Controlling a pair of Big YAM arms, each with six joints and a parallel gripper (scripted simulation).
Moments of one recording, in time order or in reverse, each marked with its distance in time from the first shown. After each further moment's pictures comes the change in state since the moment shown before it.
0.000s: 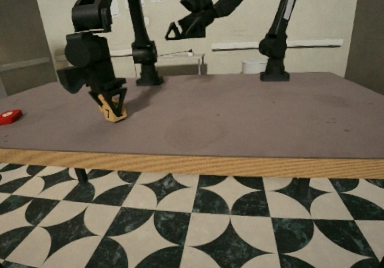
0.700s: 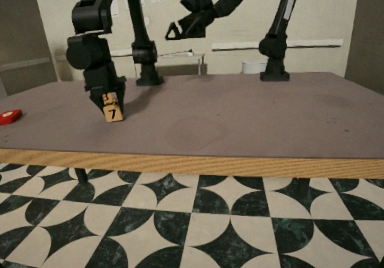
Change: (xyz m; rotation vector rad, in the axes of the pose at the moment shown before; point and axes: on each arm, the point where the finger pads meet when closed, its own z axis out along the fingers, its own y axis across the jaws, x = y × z) left arm 0.000 0.000 0.000 0.000 0.000 0.000; right arm 0.005 -0.005 0.004 0.011 0.031 -0.822
